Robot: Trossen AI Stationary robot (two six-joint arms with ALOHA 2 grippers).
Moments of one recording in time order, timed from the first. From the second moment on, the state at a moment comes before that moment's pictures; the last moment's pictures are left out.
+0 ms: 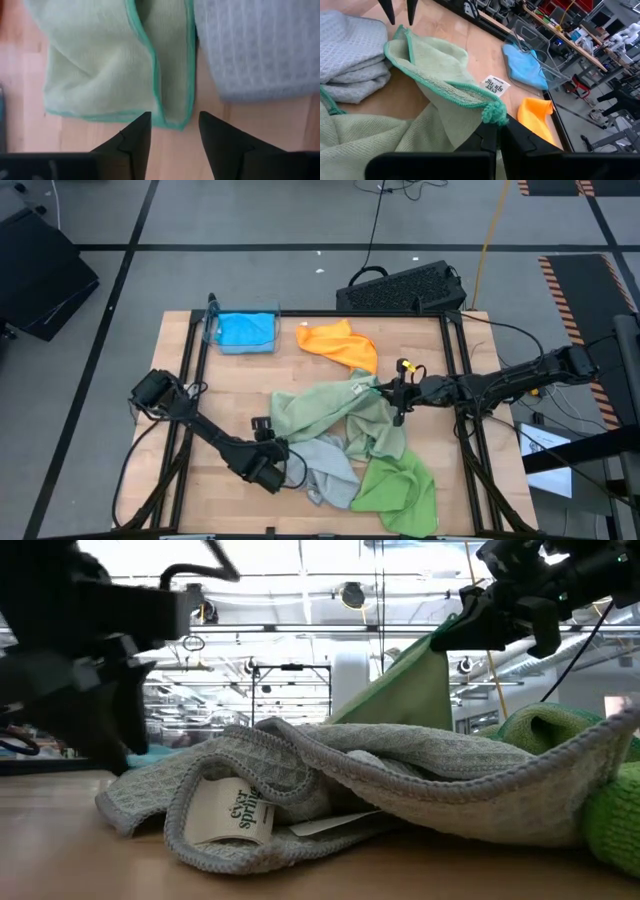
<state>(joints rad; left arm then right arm) -0.60 1.87 1.13 -0.87 -0.50 -0.65 0.14 0.95 0.37 0.22 0.36 -0.44</state>
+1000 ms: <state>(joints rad) -0.51 1.87 0.98 -0.70 -0.57 -0.49 0.14 0.95 0.37 0.21 0.36 -0.44</state>
